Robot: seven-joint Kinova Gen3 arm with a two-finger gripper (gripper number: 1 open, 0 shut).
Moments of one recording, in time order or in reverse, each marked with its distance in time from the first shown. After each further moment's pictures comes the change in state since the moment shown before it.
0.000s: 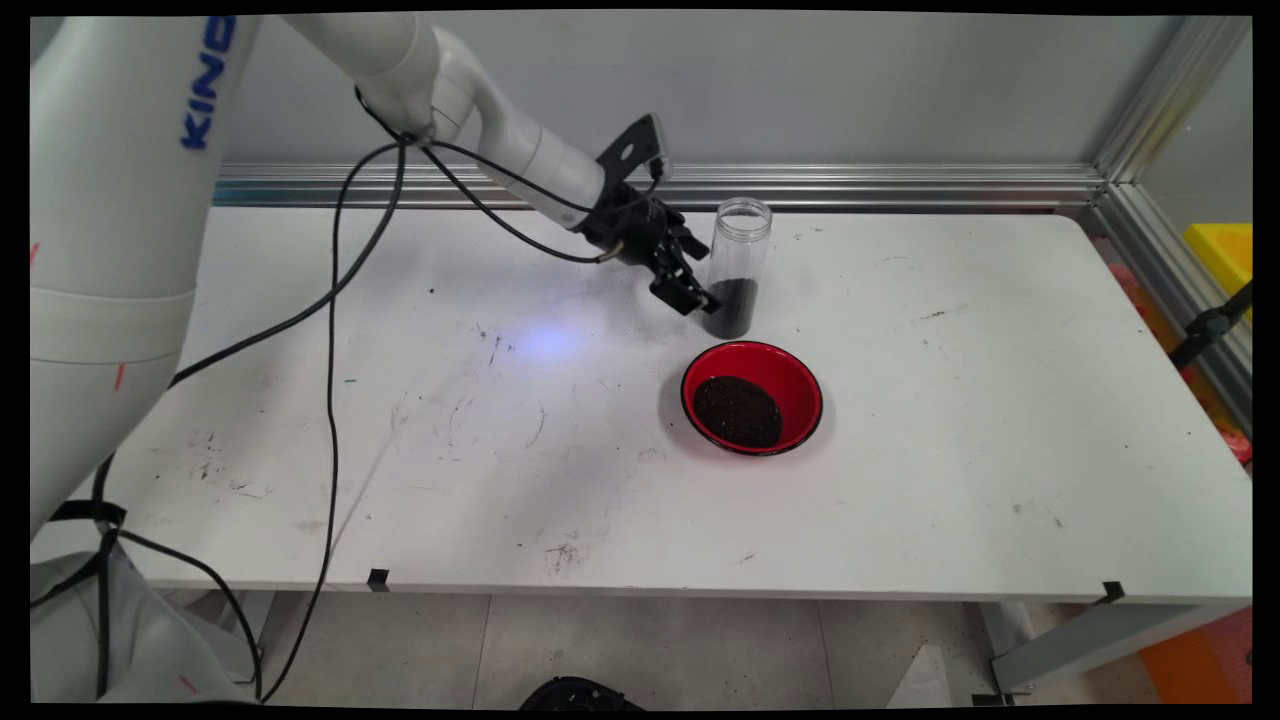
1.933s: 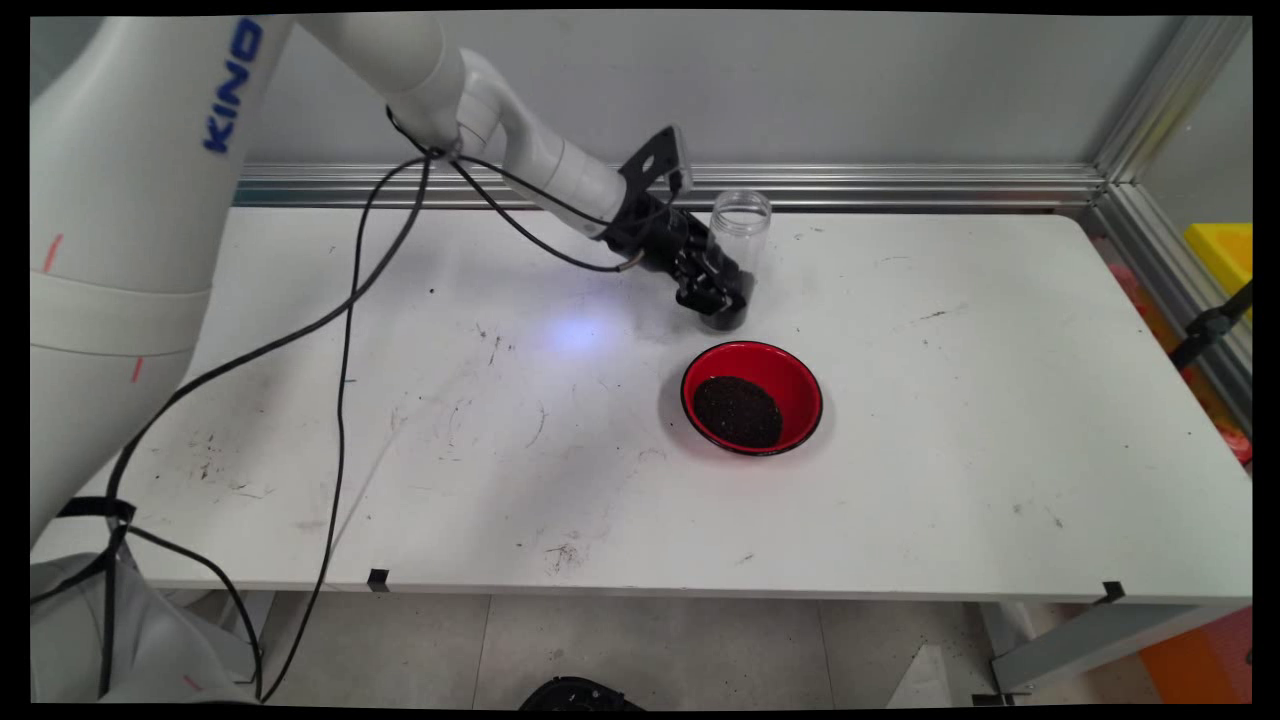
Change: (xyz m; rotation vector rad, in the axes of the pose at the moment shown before) arm 0.004 -0.003 0.019 -0.023 0.044 0.055
